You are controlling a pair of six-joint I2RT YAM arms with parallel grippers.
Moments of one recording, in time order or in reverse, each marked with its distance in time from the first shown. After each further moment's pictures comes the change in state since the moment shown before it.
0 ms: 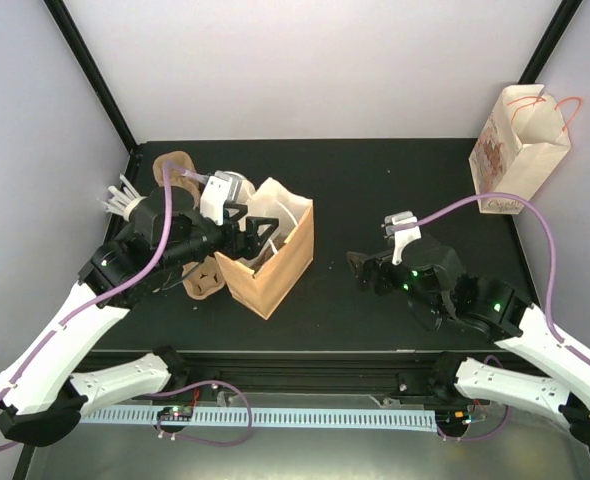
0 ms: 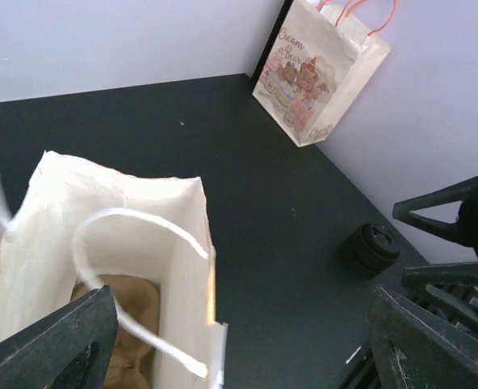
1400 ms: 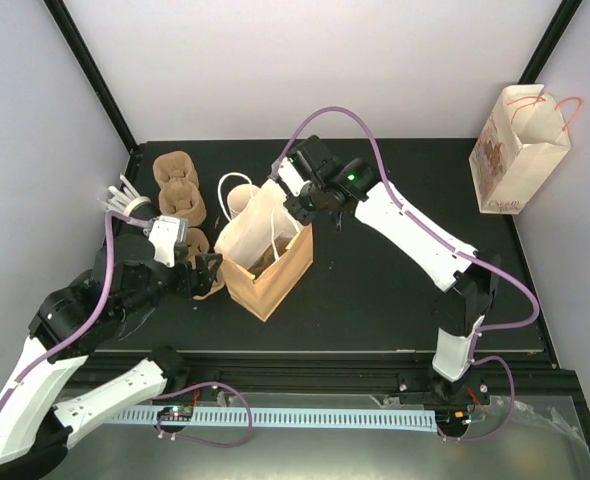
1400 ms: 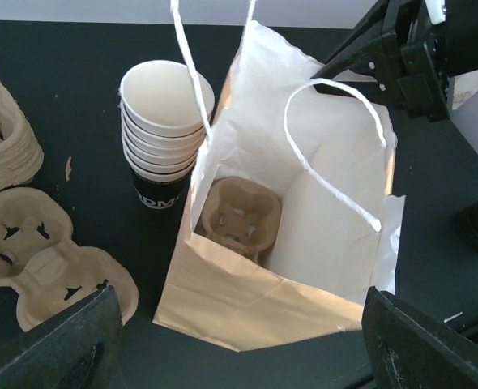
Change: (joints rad) left arm 0.025 -0.273 -0.106 -0.351 -0.226 -0.074; right arm -0.200 1.017 0.869 -0.201 -0.311 -0.590
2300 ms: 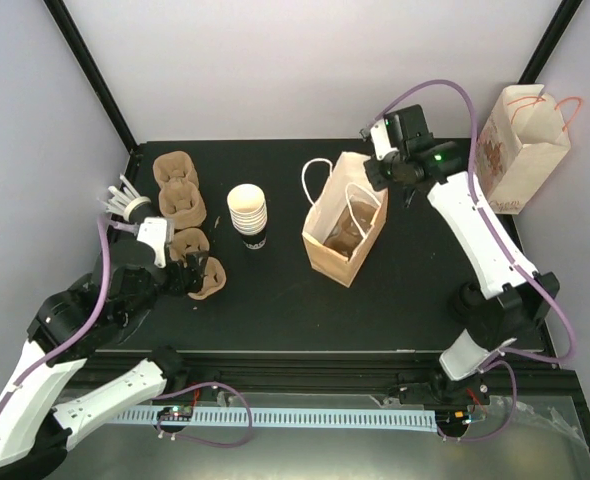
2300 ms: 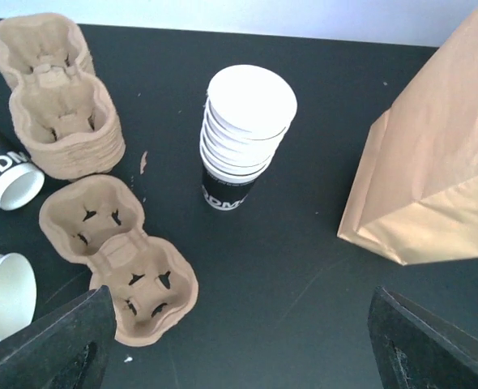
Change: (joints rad) left arm 0.000 -0.023 -0.003 -0.055 -0.165 -0.040; right arm -0.375 -0.243 -0.172 0.010 0.005 -0.008
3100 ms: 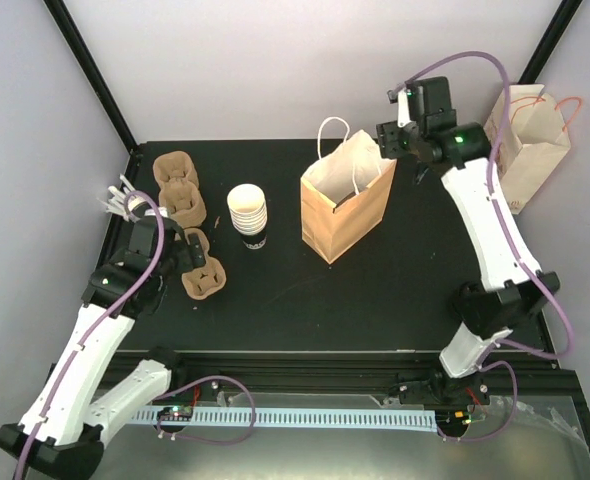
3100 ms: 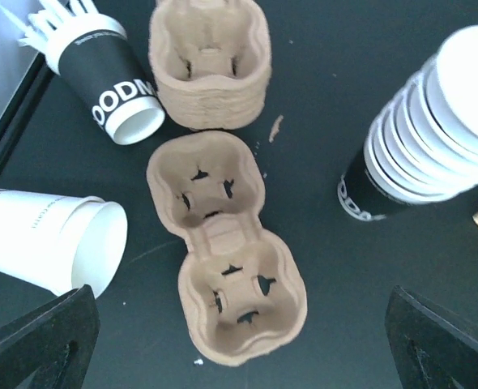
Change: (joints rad) left arm 0.332 0.124 -0.226 0.145 -0.023 -0.004; right arm -0.093 0.137 0.278 -0.009 0.105 0.120
